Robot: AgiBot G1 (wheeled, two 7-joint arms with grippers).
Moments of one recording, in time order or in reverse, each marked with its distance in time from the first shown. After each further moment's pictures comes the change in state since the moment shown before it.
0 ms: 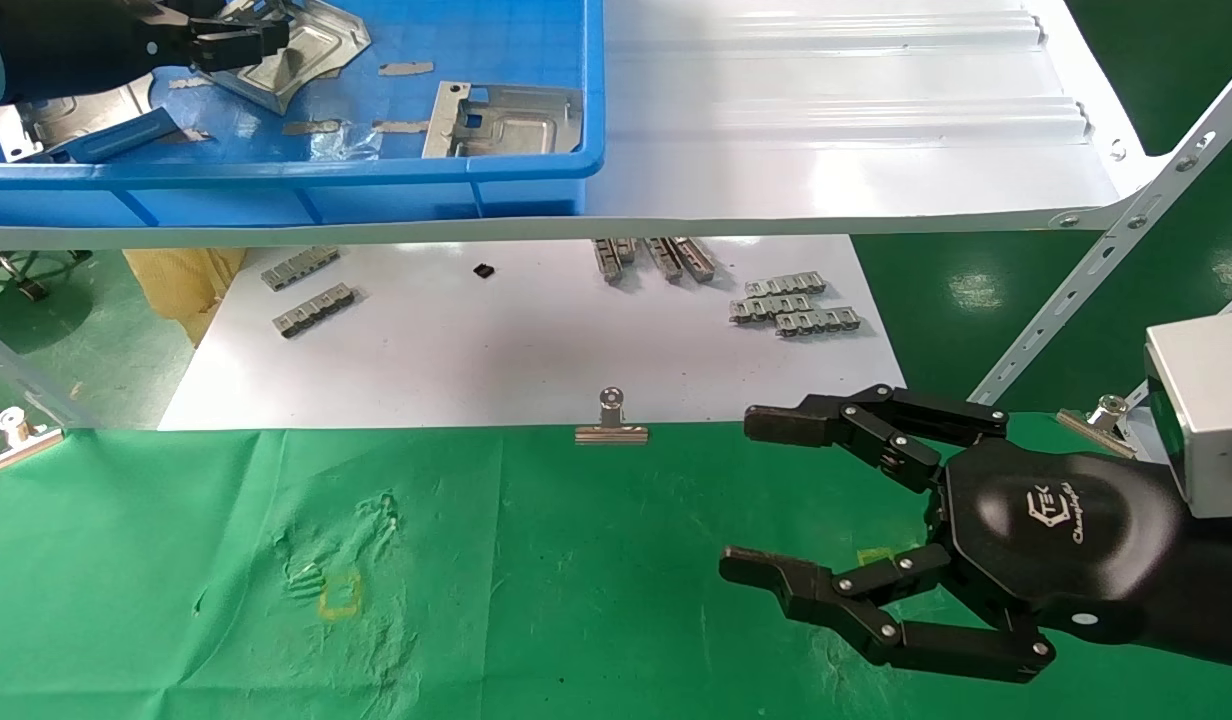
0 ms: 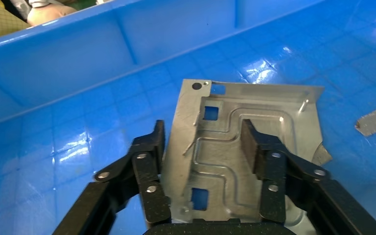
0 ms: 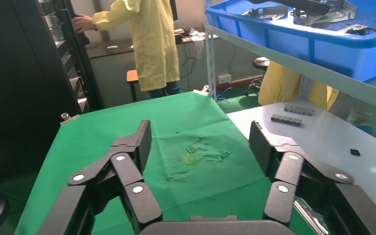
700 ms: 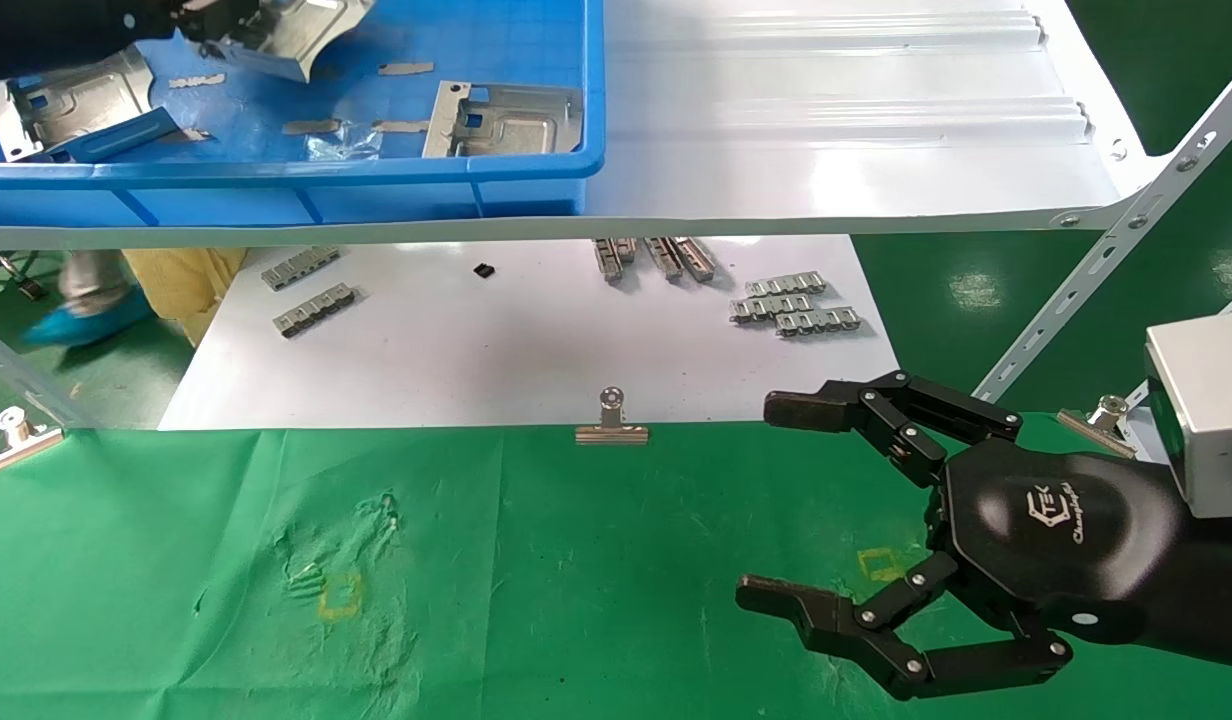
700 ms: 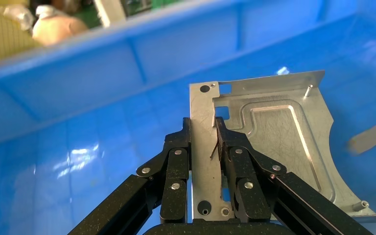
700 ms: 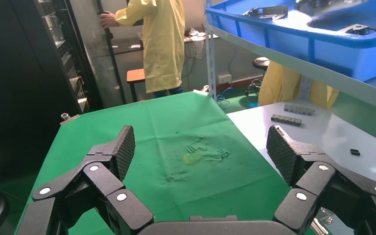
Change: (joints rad) left arm -0.012 -0.035 -0.029 -0.031 -0.043 0.069 0.017; right arm 0.000 0.000 0.000 0.000 0.000 0.000 0.000
